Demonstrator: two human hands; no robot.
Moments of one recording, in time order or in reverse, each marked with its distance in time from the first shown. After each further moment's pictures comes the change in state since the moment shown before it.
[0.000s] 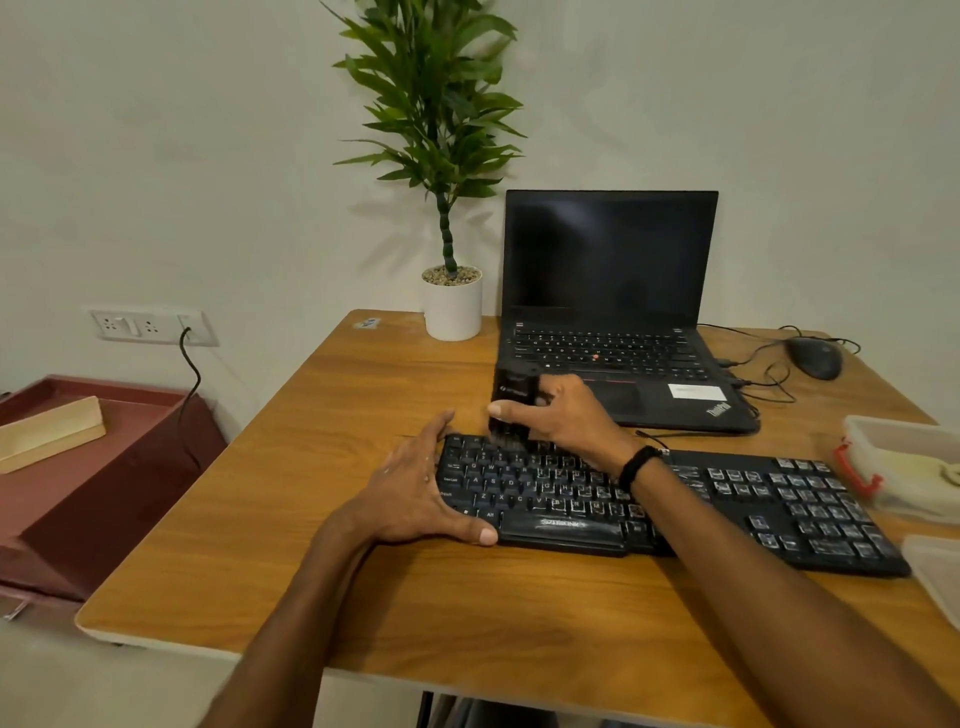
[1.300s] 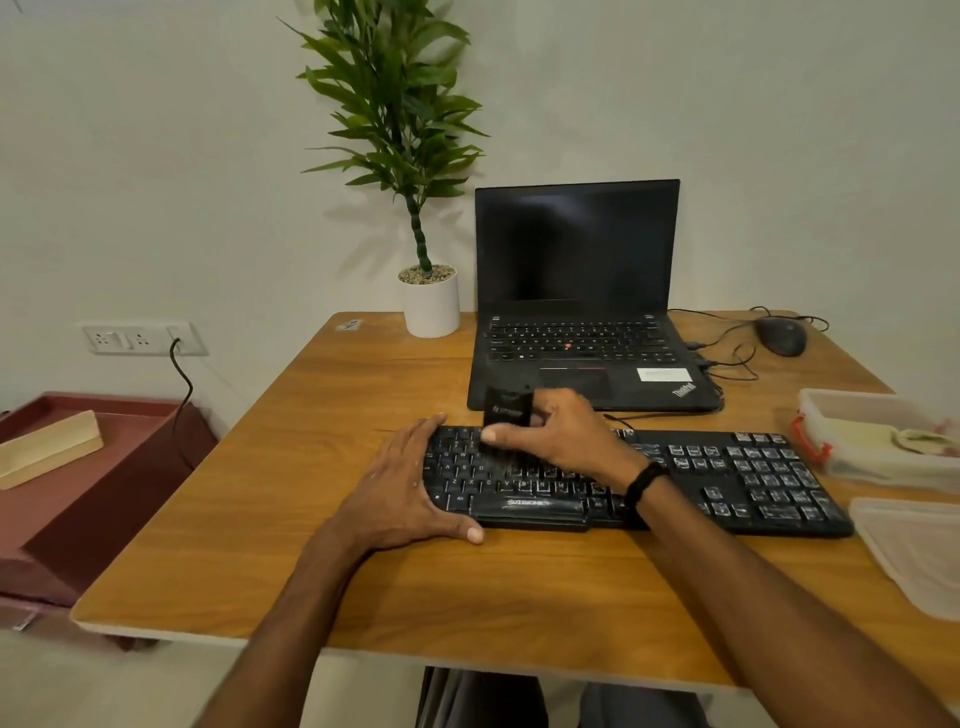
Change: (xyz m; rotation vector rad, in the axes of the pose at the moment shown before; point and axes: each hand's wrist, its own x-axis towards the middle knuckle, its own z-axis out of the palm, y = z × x) left_hand -0.008 0.010 0.021 0.133 0.082 0.077; right_hand -0.058 -0.009 -0.019 0.038 -0.077 -0.033
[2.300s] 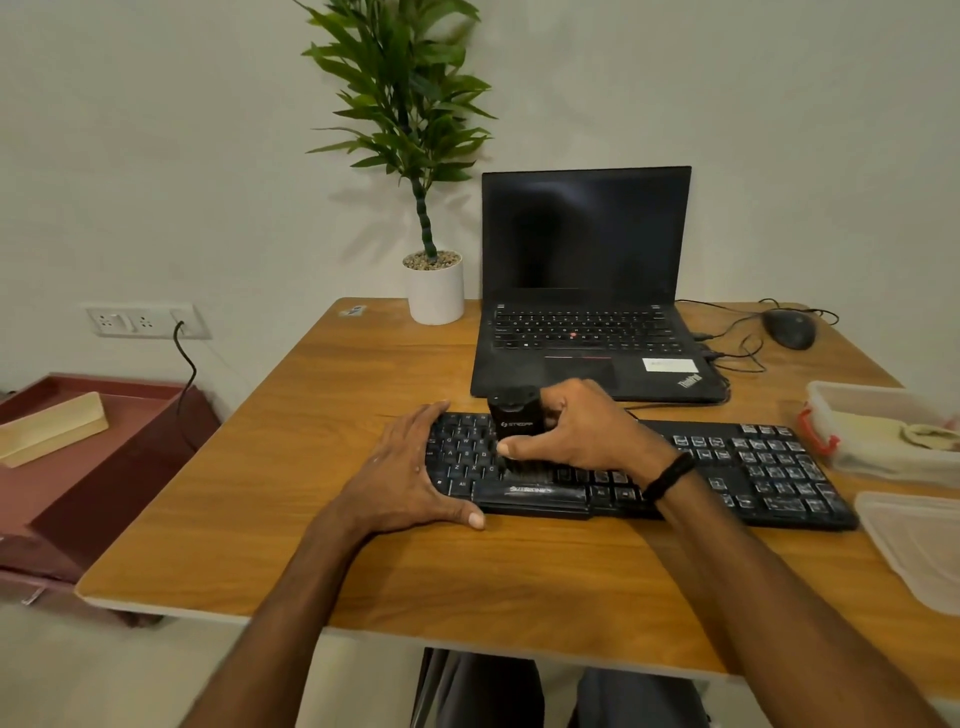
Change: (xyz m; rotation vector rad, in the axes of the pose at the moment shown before) left_hand -0.001 -0.001 0.003 -0.008 0.000 -0.010; right_hand -0.012 -0.011 -0.010 -0.282 -0.111 0.004
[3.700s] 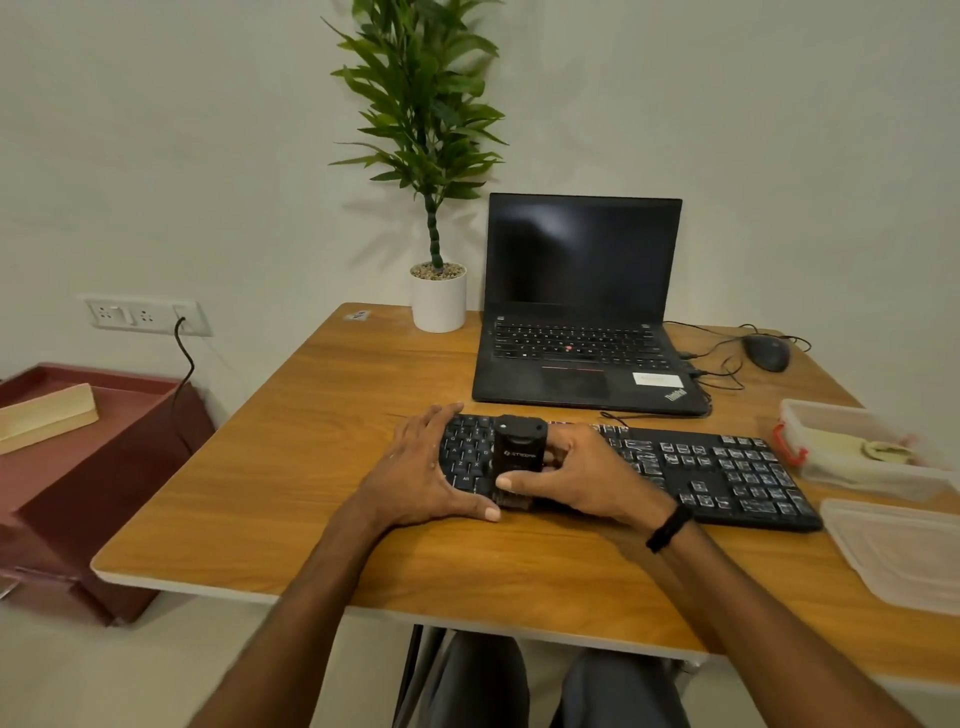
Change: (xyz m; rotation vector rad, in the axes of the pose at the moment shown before) left_hand -0.004 0.008 0.008 -0.044 0.028 -0.011; right_hand -0.044 -0.010 0.025 0.130 0.058 -0.025
